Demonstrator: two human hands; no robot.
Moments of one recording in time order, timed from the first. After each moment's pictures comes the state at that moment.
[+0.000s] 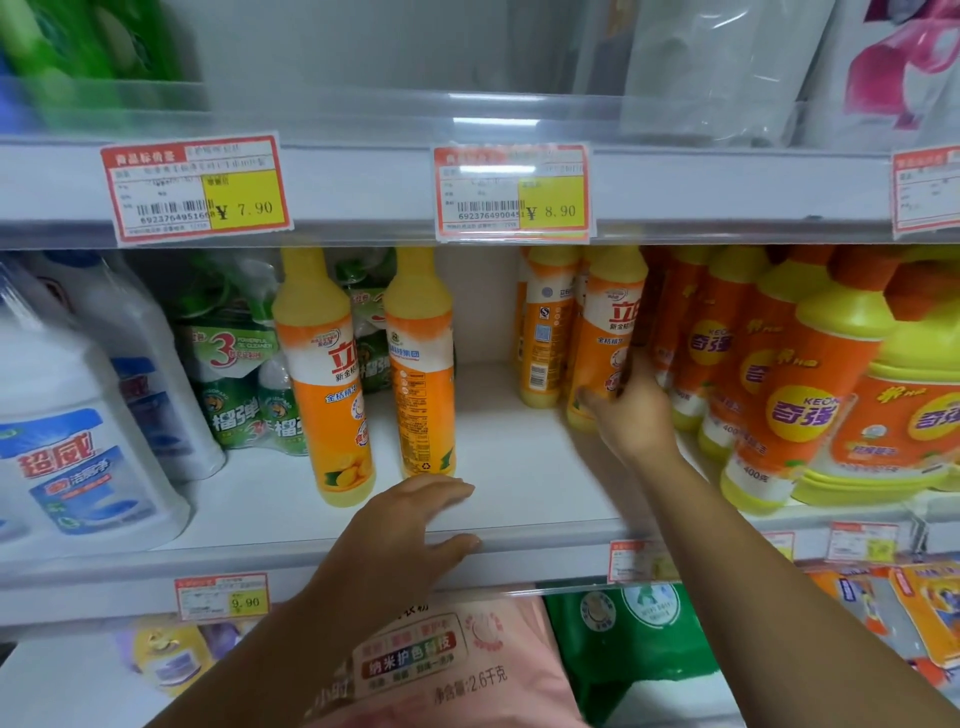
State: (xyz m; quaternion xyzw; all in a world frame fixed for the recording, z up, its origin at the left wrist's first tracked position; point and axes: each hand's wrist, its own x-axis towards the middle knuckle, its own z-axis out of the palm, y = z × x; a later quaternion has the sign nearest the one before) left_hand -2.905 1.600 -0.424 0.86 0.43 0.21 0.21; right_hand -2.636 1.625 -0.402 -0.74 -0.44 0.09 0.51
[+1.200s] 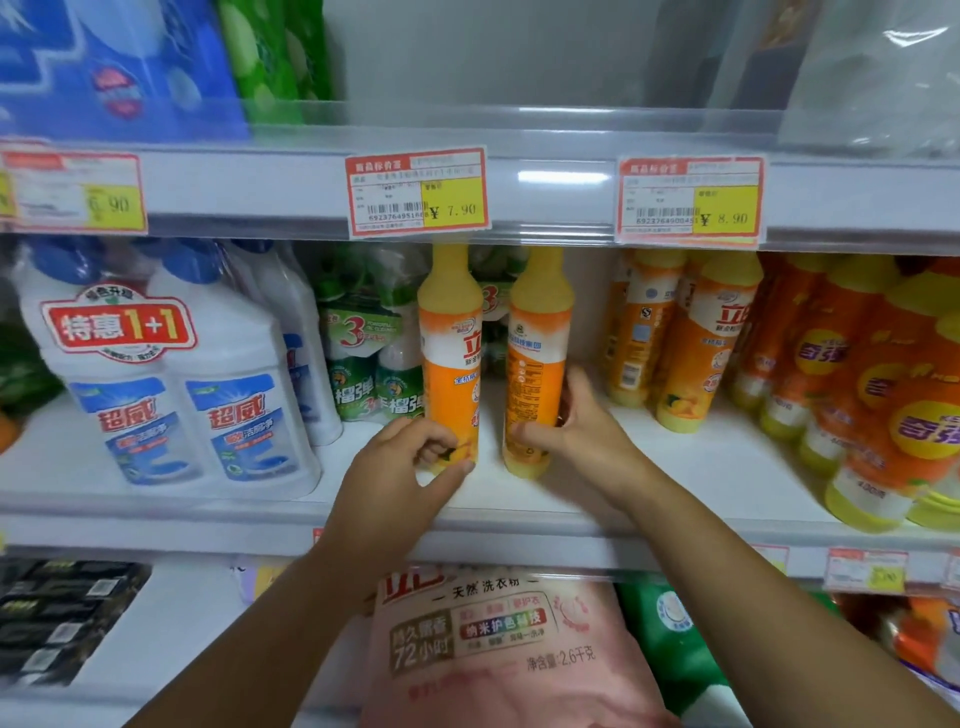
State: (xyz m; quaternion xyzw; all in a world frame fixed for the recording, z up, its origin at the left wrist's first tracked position) left_hand -2.985 1.610 -0.401 0.77 0.47 0.40 0.17; right_hand -2.777 1.612 -0.383 -0.55 -0.58 0.37 0.47
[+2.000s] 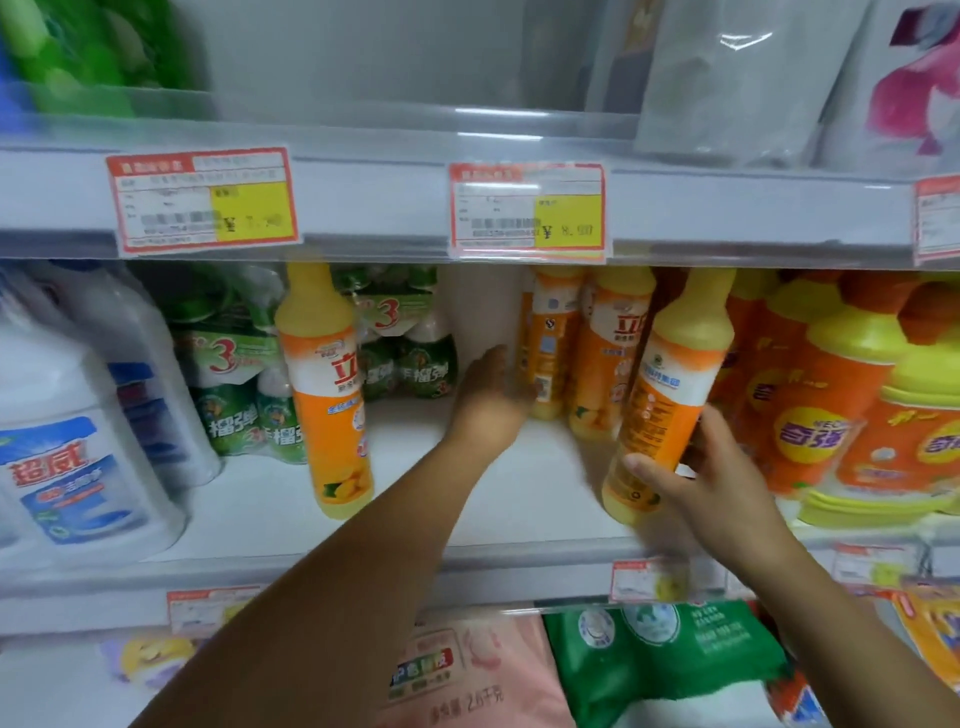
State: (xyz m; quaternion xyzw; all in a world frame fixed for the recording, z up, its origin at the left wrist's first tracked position) left_hand -2.784 1.685 -0.380 0.73 0.43 0.40 0.36; right_hand -2.633 1.530 -0.385 -0.67 -0.51 0.17 0.51
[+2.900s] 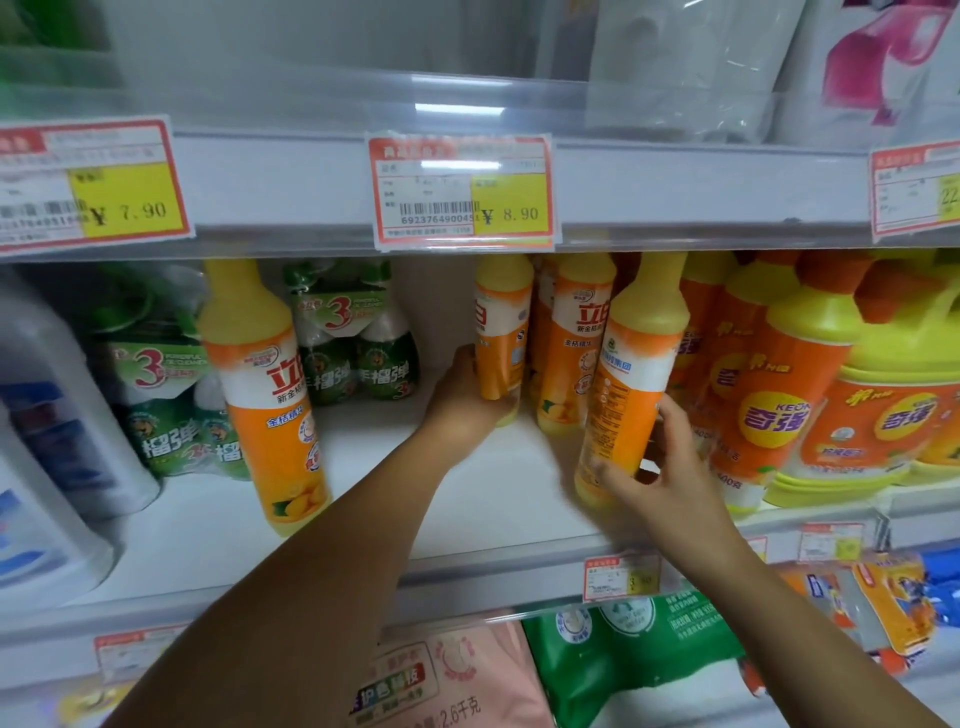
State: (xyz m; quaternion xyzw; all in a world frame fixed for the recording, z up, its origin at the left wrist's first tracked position) left_hand -2.762 1.727 -0.411 0.74 0.41 0.36 0.39; right_hand -2.640 1.530 -0.401 -0.66 -0.49 0.18 0.54
